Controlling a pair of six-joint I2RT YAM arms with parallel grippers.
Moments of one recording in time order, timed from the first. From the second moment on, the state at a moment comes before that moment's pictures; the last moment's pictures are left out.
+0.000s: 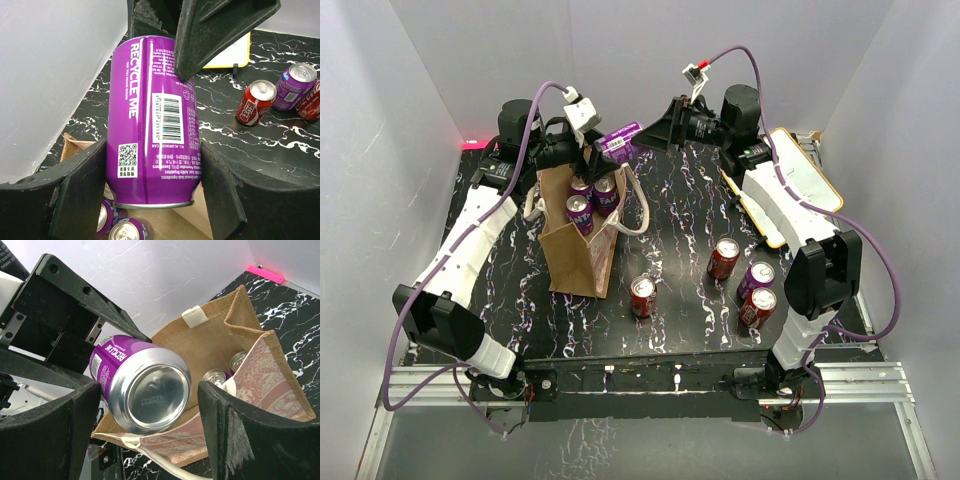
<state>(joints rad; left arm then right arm) -0.33 1.51 1.61 -0.37 0.75 0.35 0.32 1.78 1.69 0.15 -0.92 0.63</state>
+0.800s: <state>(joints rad) -0.32 1.51 1.61 -0.37 0.78 0.36 0.30 1.78 1.54 0.18 -0.94 0.64</state>
